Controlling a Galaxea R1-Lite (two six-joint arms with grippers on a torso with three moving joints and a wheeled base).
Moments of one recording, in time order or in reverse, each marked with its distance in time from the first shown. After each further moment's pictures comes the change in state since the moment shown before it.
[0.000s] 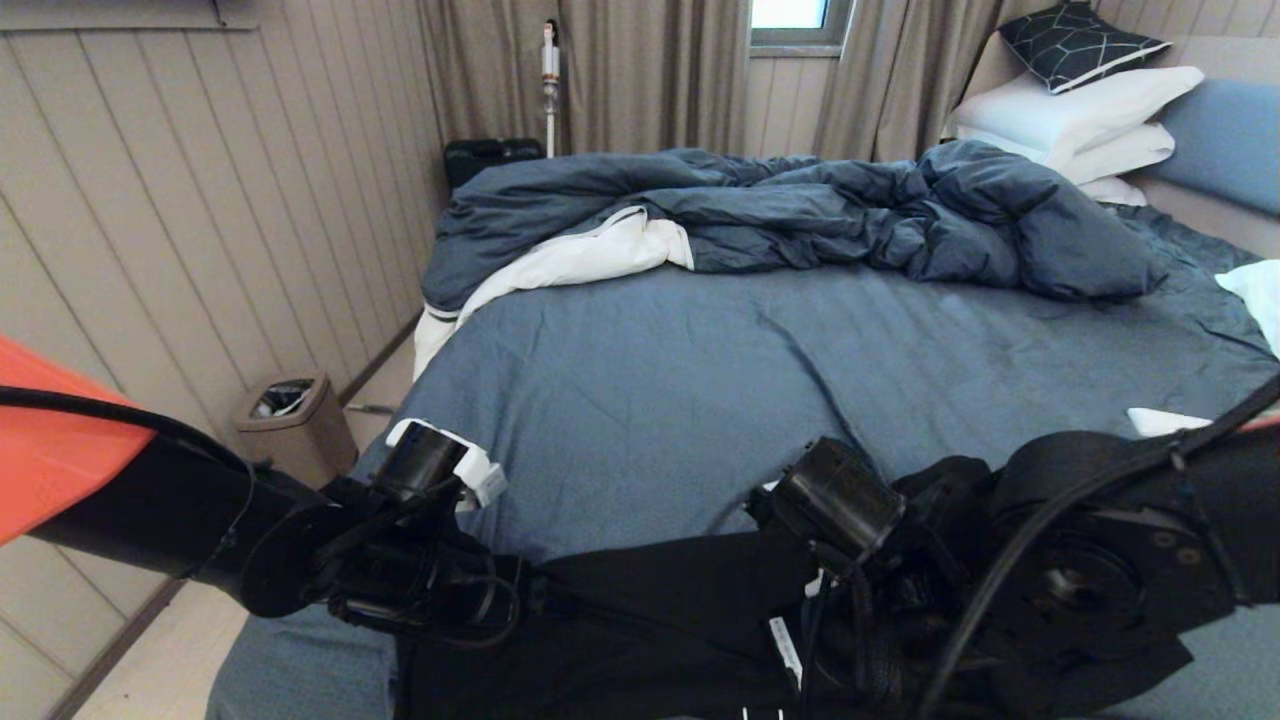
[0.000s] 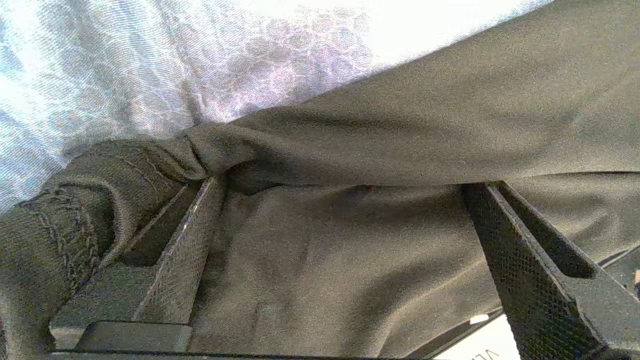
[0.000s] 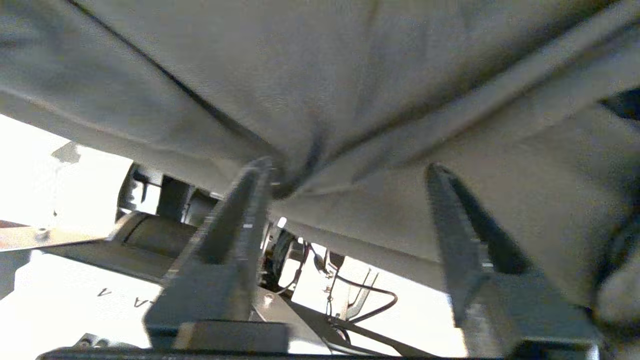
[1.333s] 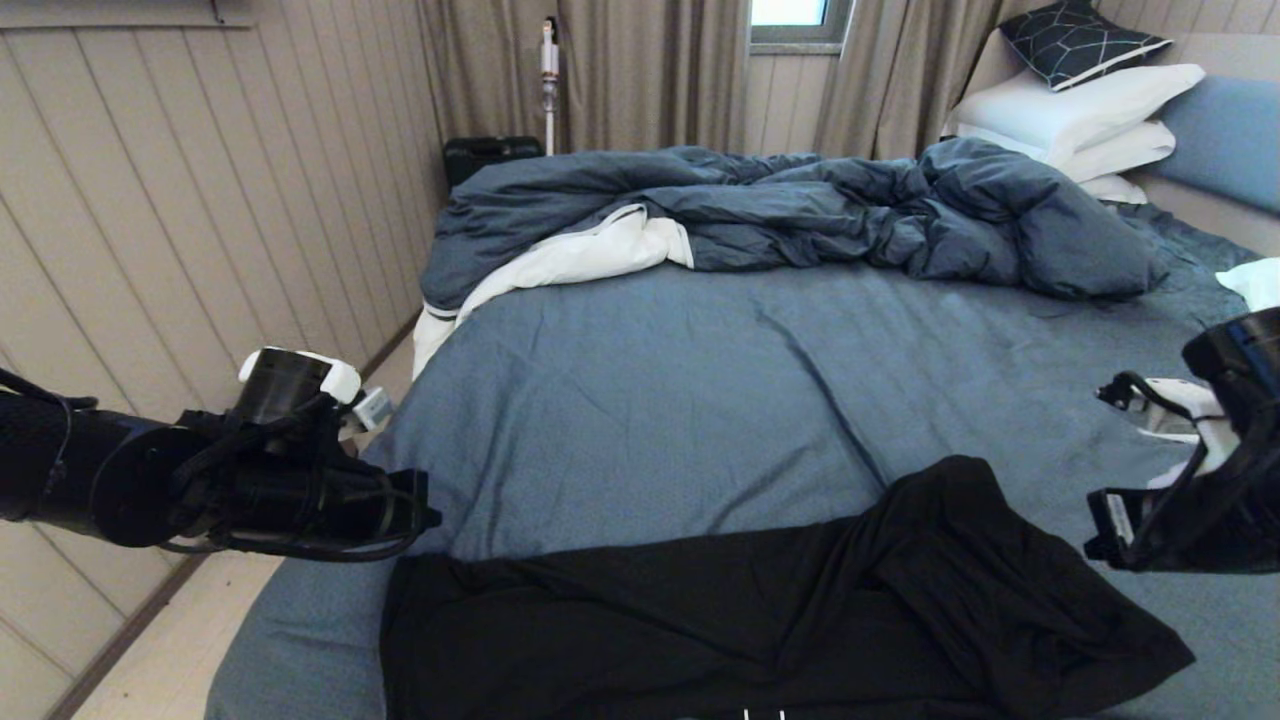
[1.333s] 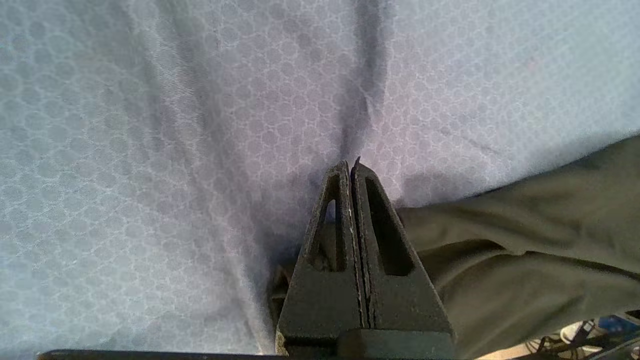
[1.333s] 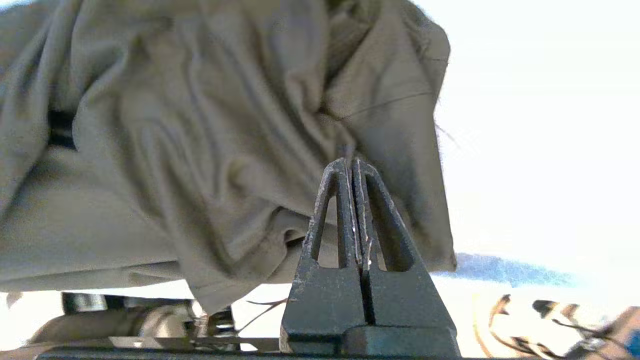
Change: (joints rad) left arm 0.248 -0.148 -0.054 0.054 0.021 0.050; right arm -0.840 -0.292 0.064 0.082 0.149 -0.391
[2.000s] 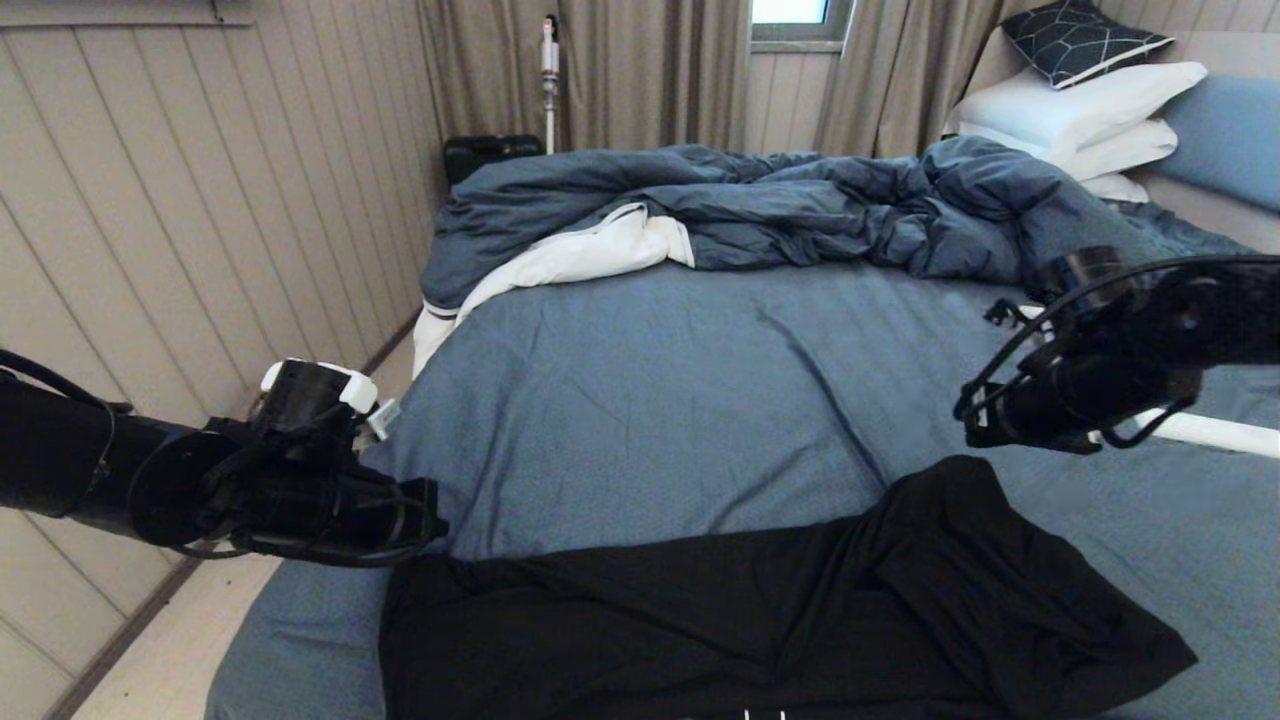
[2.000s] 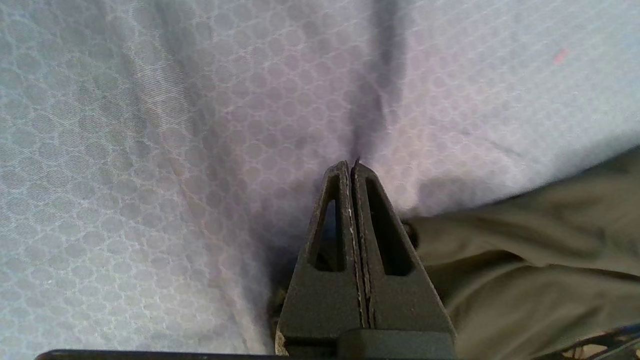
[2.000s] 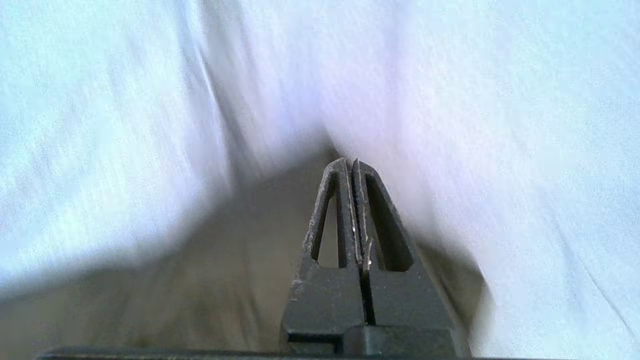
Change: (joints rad) left arm -0.001 0.048 -0.003 -0.009 -0.004 -0.003; right arm 0.026 0.440 -0.451 -0.068 0.016 0.115
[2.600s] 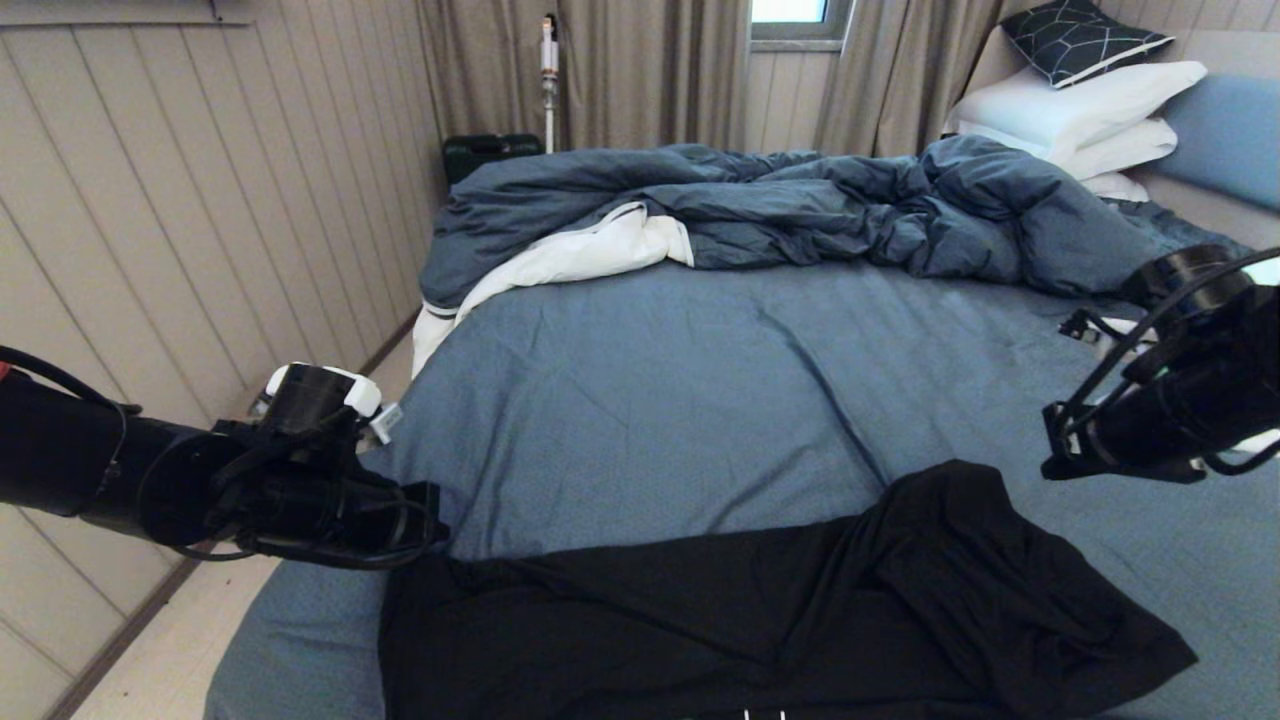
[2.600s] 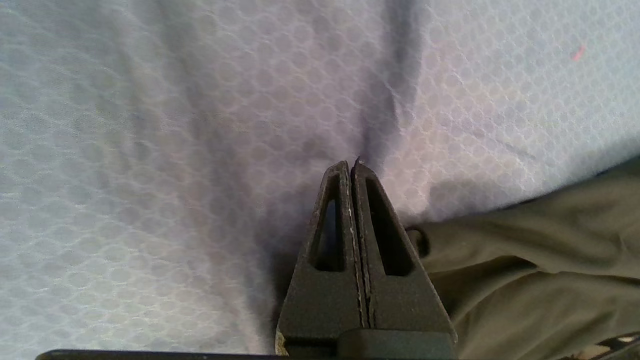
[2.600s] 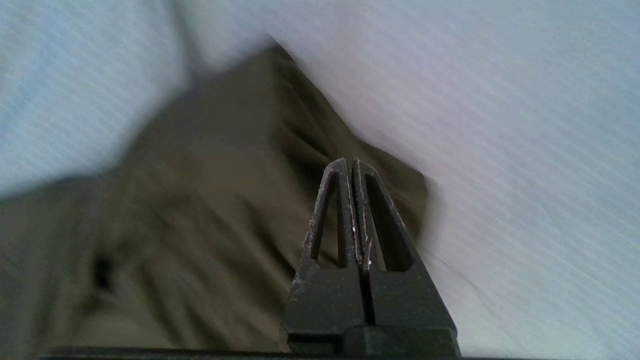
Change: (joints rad) left arm -0.002 0.012 -0.001 0.002 -0.001 0.000; right arm -0.110 -0.177 0.116 0.152 0.057 -0.118
